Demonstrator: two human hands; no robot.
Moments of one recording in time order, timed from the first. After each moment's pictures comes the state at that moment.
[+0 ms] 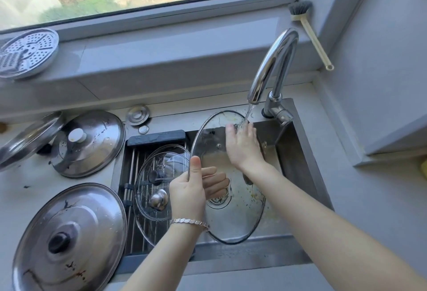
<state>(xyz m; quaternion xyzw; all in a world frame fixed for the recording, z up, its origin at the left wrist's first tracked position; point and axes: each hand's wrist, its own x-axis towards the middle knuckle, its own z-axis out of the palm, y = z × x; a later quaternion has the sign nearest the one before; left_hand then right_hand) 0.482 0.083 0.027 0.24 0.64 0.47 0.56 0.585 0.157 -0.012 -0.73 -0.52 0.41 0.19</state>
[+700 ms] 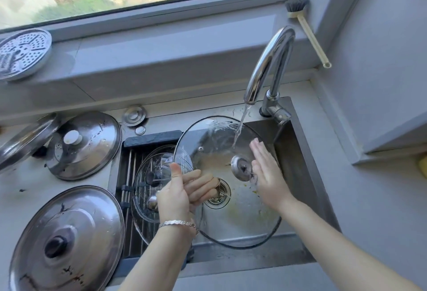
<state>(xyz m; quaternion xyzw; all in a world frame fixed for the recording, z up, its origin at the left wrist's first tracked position) 0.464 0.084 0.015 0.15 0.64 0.47 0.59 0.637 0.092 -0.062 -0.63 -0.63 0.36 0.29</state>
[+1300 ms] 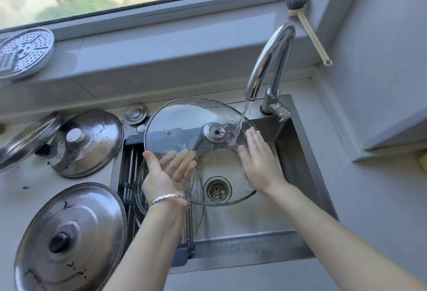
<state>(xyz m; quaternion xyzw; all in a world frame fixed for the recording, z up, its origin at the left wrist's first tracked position) 0.451 0.112 0.023 0.05 0.59 0.59 0.54 0.621 0.112 -0.036 -0.66 -0.65 0.32 0.20</state>
